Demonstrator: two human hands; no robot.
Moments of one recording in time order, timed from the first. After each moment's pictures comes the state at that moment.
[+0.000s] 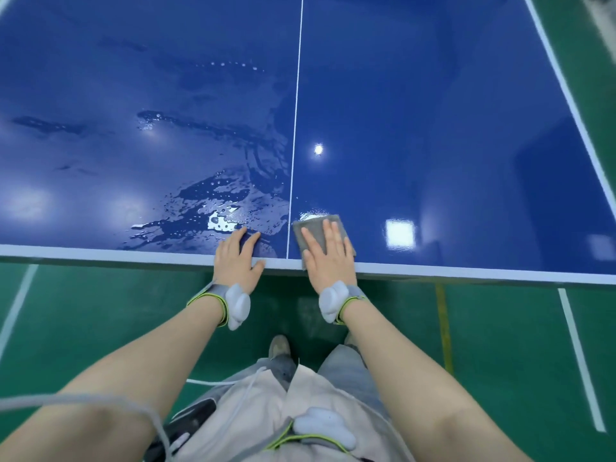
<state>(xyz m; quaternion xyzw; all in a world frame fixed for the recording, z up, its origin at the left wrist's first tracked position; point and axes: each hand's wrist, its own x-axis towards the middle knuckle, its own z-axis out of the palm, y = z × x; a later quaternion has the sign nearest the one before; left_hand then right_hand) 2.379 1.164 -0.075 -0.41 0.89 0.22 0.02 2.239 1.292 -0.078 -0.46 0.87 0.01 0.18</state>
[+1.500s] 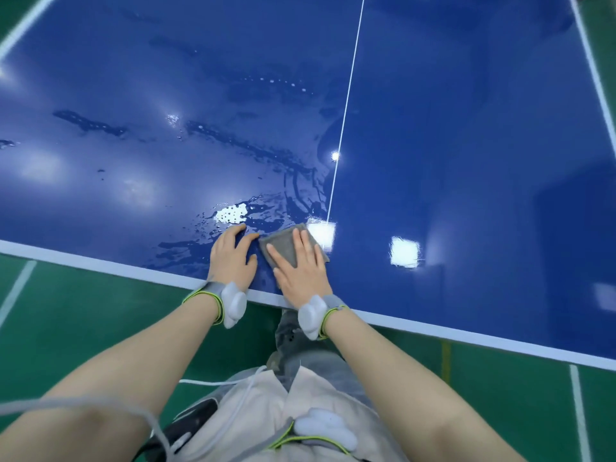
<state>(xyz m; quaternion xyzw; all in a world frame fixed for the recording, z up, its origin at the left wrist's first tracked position) 2.384 1.079 -0.075 -0.46 0.85 0.25 -0.06 2.266 1.185 -0.082 -0.59 0.80 0.00 0.15</state>
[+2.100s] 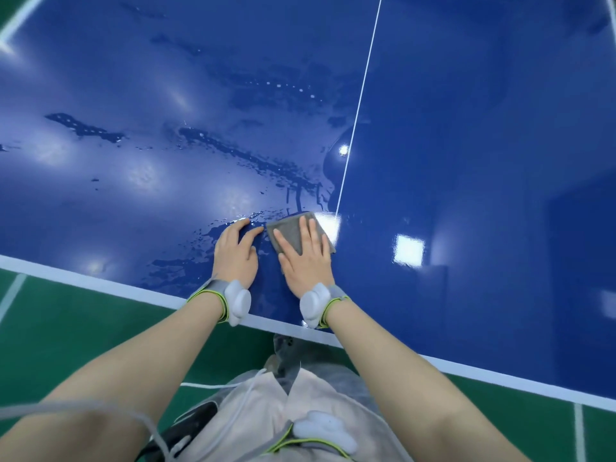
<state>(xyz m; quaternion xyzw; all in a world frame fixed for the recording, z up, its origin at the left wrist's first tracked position) 2.348 1.046 -0.078 -0.49 0.82 0.28 -0.09 2.224 1.134 -0.079 -0.57 0.80 -0.01 0.19</state>
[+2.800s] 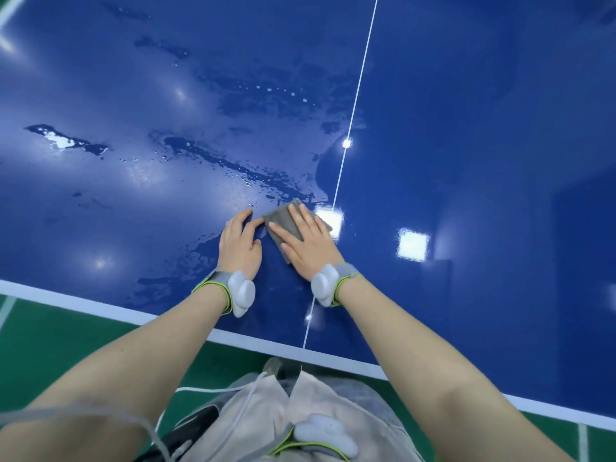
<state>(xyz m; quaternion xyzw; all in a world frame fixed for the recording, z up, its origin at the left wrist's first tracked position) 2.302 1.020 -0.077 -0.50 0.80 0.31 -0.08 2.162 1.099 -0.081 -0.66 0.73 -0.03 0.18</state>
